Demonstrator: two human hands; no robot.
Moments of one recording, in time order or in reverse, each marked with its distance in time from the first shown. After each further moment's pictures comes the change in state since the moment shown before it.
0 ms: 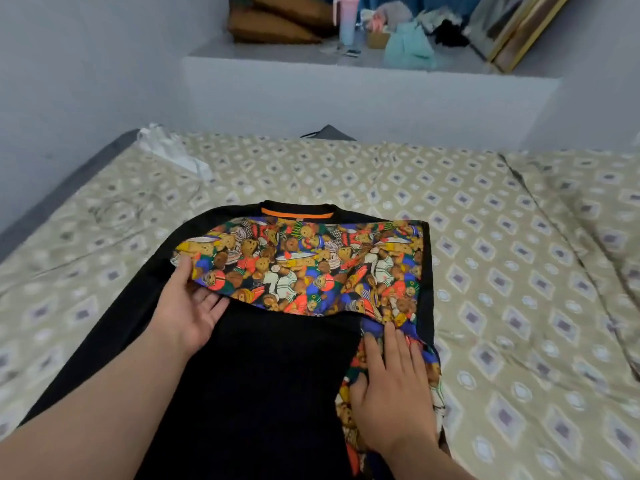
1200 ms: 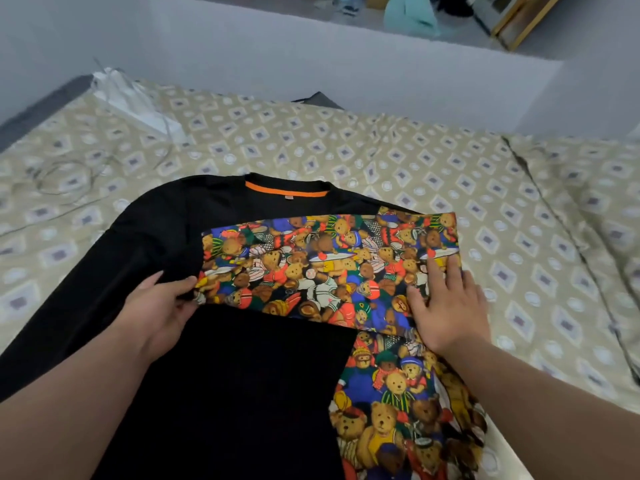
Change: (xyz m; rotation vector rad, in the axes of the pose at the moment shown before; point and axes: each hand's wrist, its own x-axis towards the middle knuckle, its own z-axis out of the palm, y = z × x) left_hand 0.055 -0.022 -0.028 0.043 0.146 -0.032; right_hand 0.113 0.106 -0.021 -0.105 -0.076 0.257
